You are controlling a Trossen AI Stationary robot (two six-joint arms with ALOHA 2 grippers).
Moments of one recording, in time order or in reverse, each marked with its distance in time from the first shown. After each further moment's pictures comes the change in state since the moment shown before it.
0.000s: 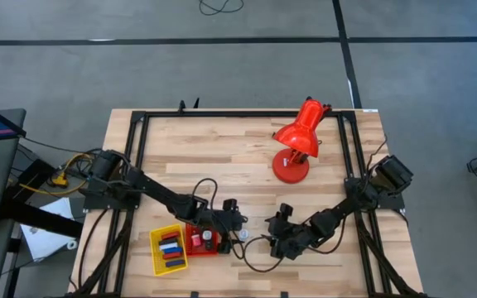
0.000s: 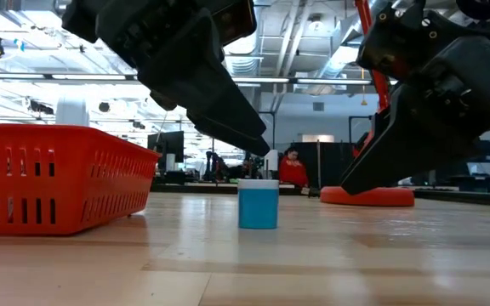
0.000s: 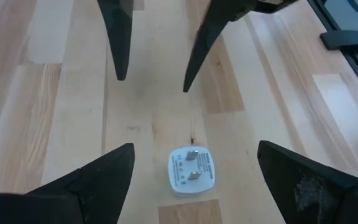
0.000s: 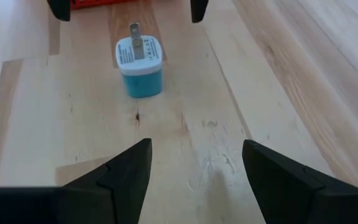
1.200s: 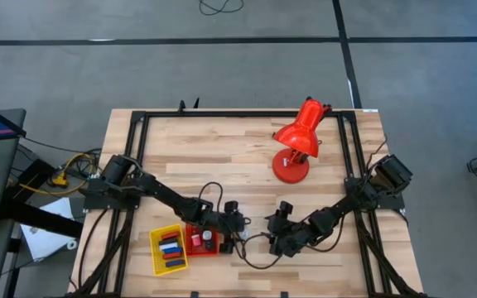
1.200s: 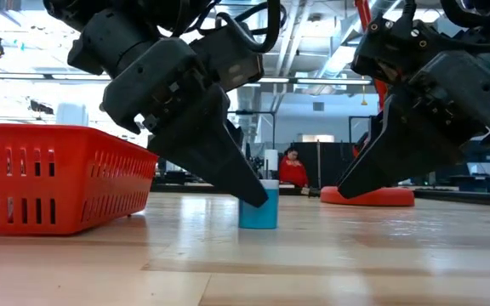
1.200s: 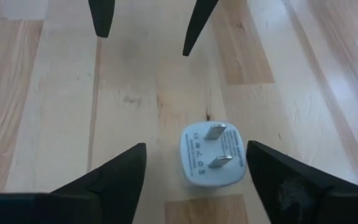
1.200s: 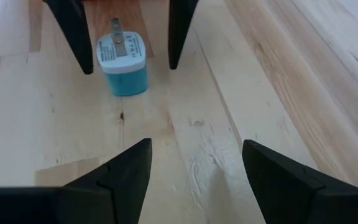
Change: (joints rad) left arm 0.009 0.116 0.000 0.057 0.006 -0.016; right arm -0.020 0.000 0.000 -0.020 -0.003 -0.001
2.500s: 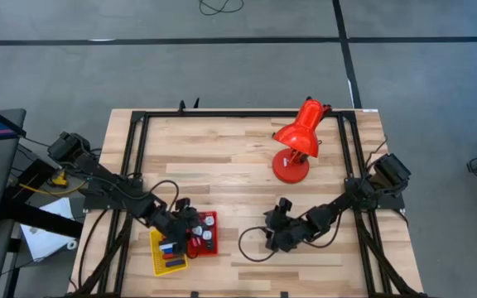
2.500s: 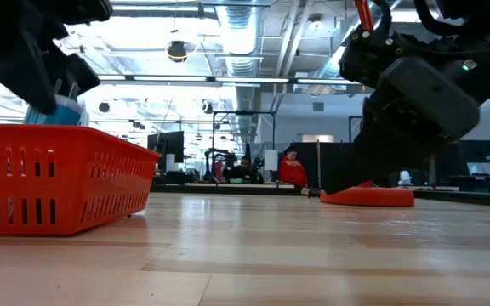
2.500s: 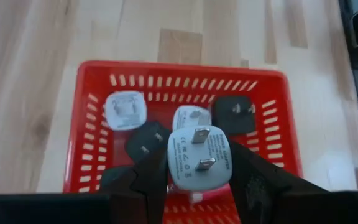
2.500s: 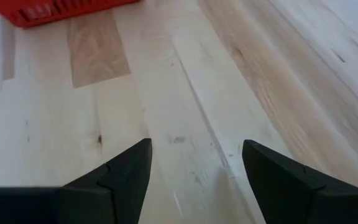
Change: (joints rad) left arm -0.234 -0.591 -0.269 -0.504 -0.129 -0.392; right arm -0.046 0.000 0.000 0.010 0.003 0.042
